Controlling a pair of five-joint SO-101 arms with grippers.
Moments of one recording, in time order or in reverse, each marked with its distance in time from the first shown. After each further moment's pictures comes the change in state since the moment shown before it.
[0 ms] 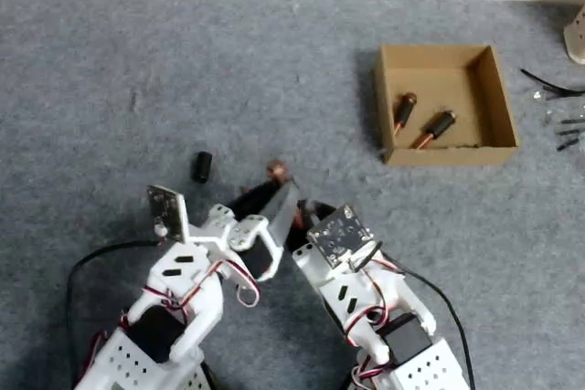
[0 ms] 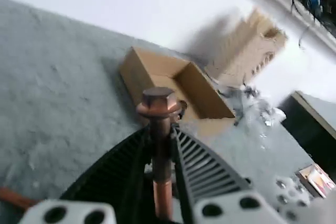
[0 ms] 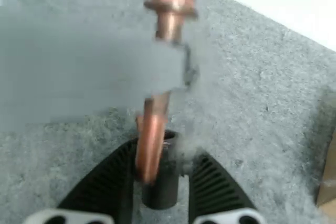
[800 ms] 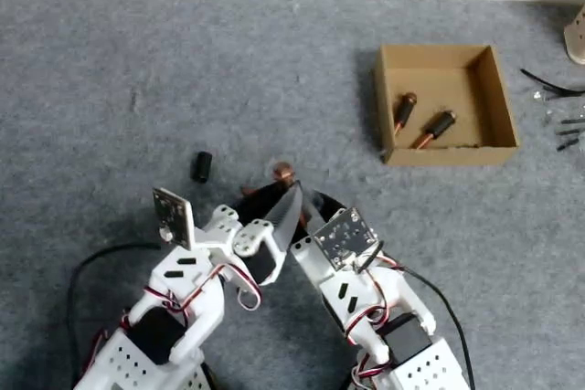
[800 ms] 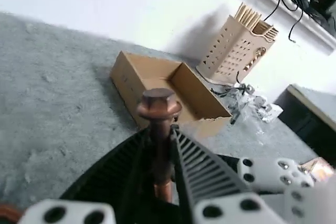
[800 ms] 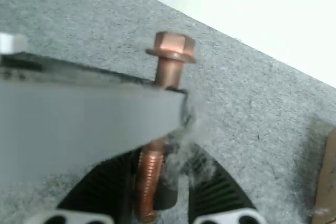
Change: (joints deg) left arm 0.2 -0.1 0.0 0.5 -6.9; right arm 0.1 0.1 0.0 -5.6 0.0
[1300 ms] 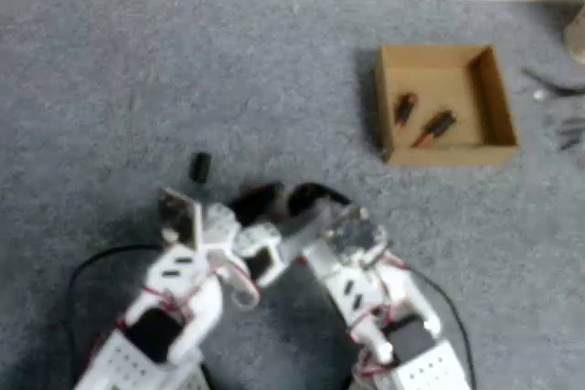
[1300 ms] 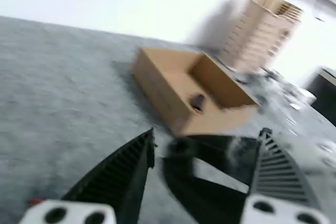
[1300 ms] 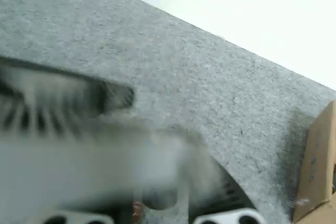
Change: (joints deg) left arm -4.3 0.0 0.0 2.7 -1.9; right arm 3.5 -0.1 0.0 -0.2 0.0
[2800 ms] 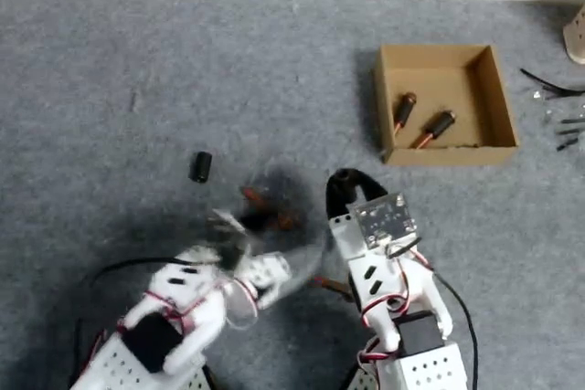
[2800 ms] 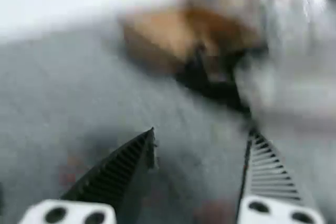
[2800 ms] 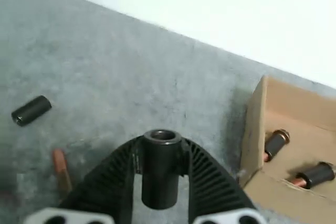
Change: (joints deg) left arm 11.6 0.2 -3.9 21.6 -23.6; right arm 12.0 0.0 0.1 -0.4 0.0
